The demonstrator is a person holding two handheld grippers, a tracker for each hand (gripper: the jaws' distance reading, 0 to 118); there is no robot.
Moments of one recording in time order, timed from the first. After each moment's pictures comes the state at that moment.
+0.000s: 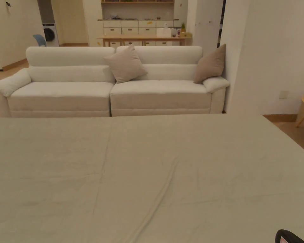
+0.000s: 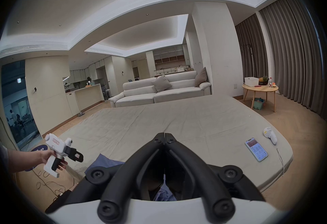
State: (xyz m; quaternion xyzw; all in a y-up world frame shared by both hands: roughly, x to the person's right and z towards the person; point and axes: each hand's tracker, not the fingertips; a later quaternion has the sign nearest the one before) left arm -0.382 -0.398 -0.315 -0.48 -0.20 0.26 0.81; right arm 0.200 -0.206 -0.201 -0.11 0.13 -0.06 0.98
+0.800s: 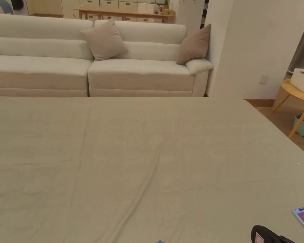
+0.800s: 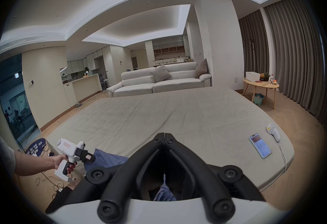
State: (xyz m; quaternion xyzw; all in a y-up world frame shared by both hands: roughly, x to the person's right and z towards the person) left arm -0.359 -0.443 -0.347 -0.45 -0.31 0.38 0.75; right arm 0.172 -0.220 -0.234 -0.15 0.13 -0.04 0.98
